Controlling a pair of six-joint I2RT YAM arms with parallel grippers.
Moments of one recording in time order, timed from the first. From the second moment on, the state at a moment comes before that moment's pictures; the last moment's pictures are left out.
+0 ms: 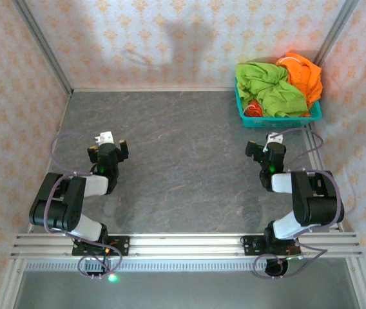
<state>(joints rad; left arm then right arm) -0.08 1.50 0.40 0.67 -0.44 -0.11 0.01 1.52 0.40 0.66 0.12 0.18</state>
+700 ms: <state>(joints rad) -0.08 1.03 0.58 0.21 -0.36 -0.15 0.01 1.11 0.57 0.27 0.12 0.19</state>
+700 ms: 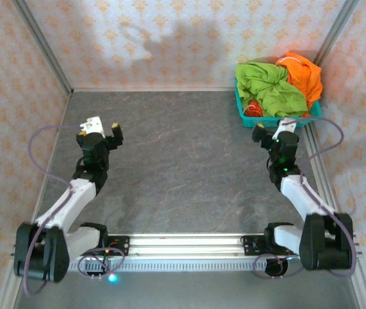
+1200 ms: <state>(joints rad) -0.08 0.68 0.85 -0.41 0.02 -0.24 0.01 1.43 1.35 -0.31 0.17 0.22</state>
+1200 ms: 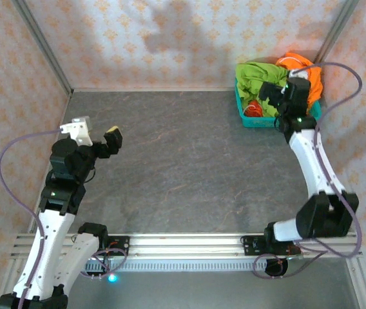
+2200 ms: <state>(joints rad) -0.08 0.59 0.75 -0.60 0.10 -0.24 -0.02 2.19 2.02 -0.84 0.29 0.40</state>
